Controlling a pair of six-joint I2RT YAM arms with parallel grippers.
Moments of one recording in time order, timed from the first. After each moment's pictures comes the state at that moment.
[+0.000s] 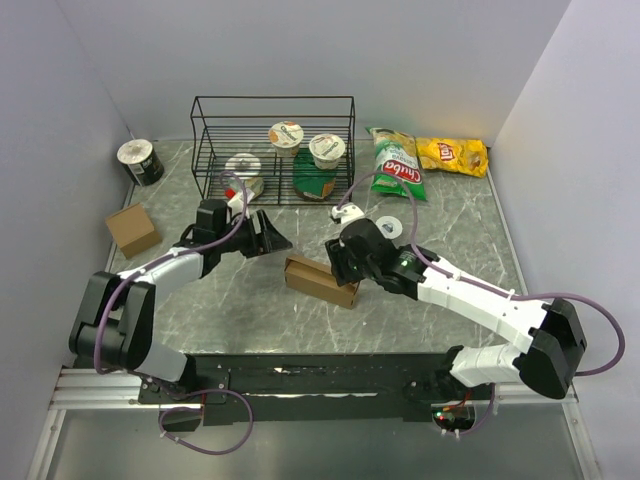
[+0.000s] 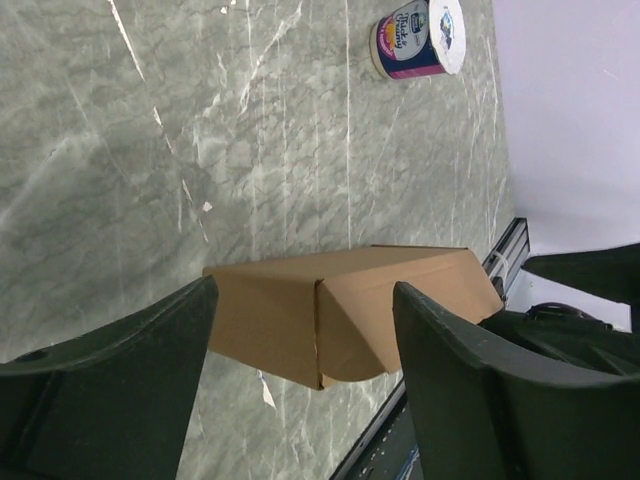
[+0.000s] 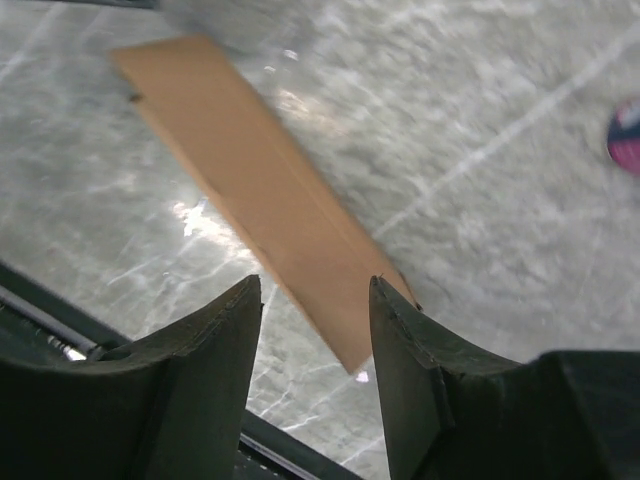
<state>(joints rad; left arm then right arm) -0.27 1.46 0.72 0.17 0.66 -0.60 0.88 1.26 1.01 -0.52 0.20 0.33</state>
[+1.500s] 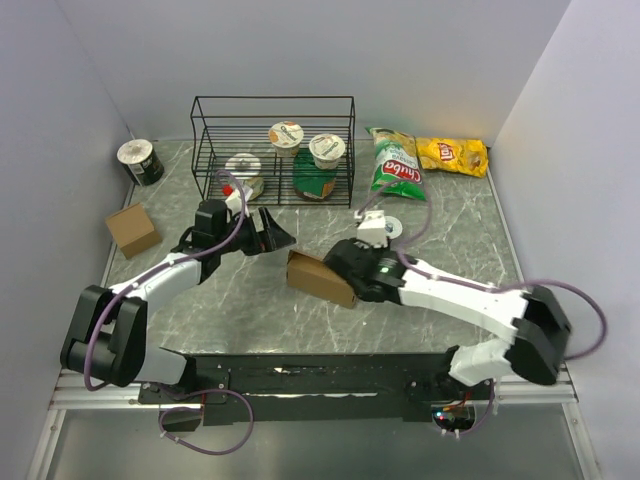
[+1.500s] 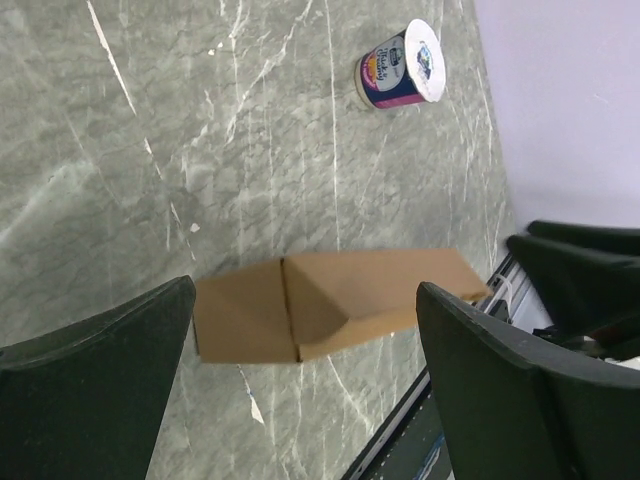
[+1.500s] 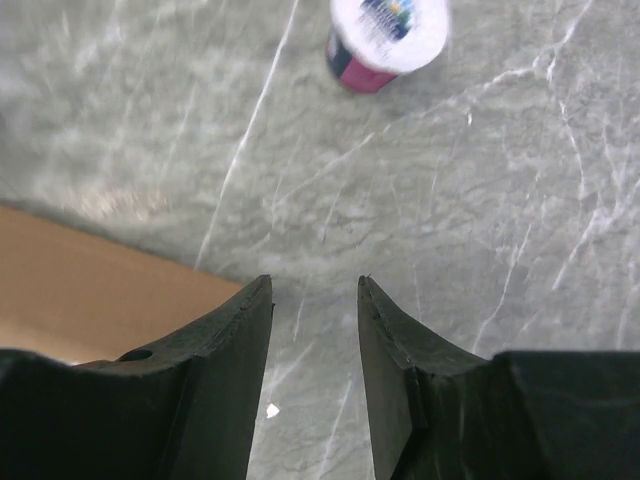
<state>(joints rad) -0.31 1.38 0.71 0.20 0.57 -0.62 1.01 1.39 1.03 -0.78 0.87 0.77</state>
